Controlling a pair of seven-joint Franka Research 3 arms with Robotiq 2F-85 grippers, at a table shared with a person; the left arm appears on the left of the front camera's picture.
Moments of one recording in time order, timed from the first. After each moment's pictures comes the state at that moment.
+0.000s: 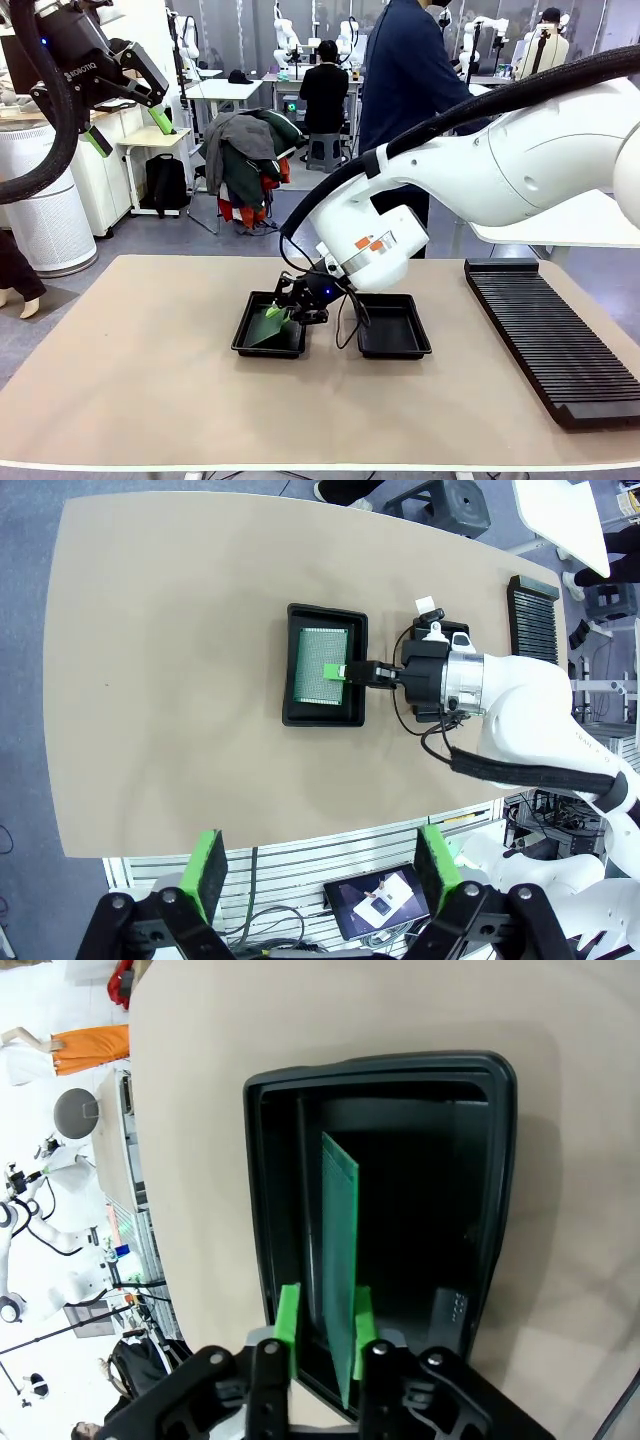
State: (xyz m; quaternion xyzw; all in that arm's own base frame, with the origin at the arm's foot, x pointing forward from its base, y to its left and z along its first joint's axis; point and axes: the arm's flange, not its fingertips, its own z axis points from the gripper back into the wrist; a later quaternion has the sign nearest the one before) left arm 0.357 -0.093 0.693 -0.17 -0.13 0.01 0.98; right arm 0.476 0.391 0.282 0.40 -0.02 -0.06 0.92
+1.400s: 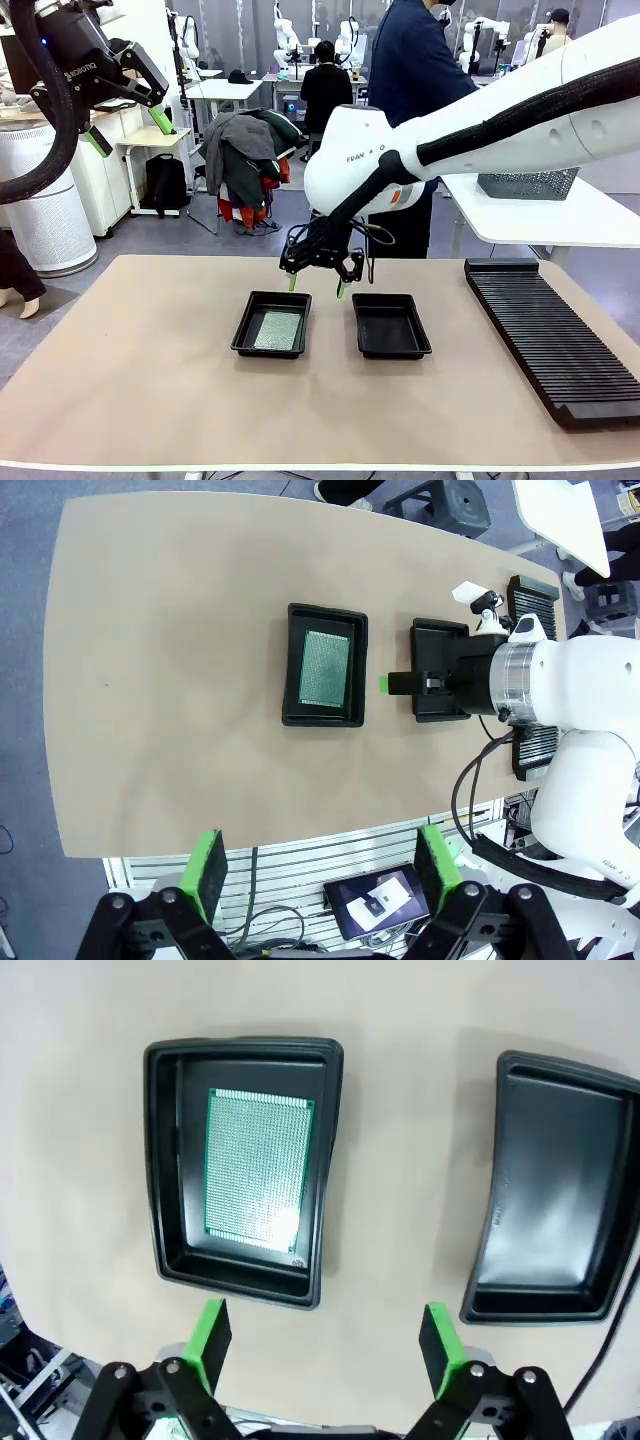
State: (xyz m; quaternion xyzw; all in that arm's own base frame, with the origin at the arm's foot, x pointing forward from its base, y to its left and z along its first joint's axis) left arm 0.357 -0.093 0.693 -0.17 -0.13 0.01 0.98; right arm 0.471 0.402 0.408 0.08 0.00 0.00 1.00
